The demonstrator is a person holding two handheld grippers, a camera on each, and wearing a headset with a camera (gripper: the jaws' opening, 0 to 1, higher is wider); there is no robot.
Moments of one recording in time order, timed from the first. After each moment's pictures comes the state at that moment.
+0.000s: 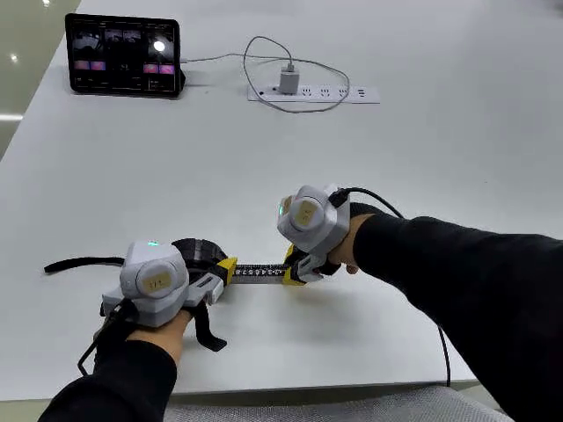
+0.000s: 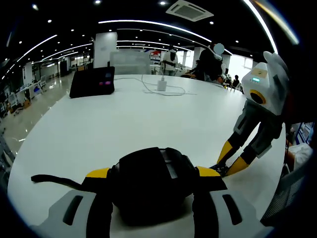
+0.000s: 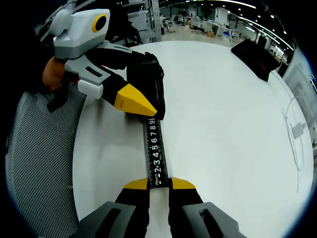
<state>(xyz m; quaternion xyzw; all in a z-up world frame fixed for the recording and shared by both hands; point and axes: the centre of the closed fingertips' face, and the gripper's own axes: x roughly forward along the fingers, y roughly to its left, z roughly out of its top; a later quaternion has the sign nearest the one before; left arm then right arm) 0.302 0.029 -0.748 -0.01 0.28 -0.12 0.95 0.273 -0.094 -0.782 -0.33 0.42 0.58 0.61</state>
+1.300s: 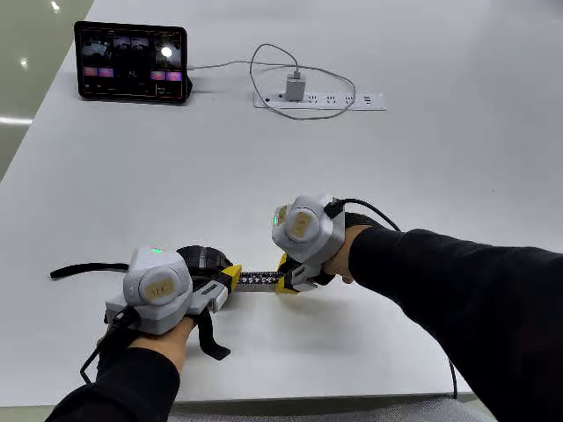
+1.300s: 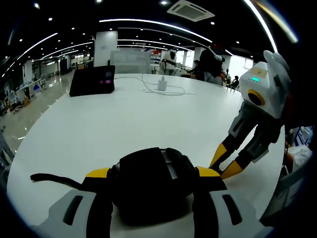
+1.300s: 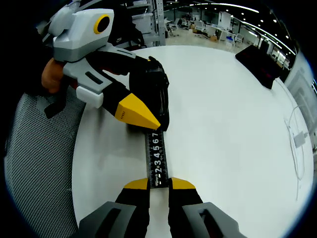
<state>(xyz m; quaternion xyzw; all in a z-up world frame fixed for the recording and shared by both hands) 0.302 0.029 -0.749 -0.02 0.29 -0.12 0.95 0.272 -0.076 -0.783 -0.33 0.40 0.60 0.61</state>
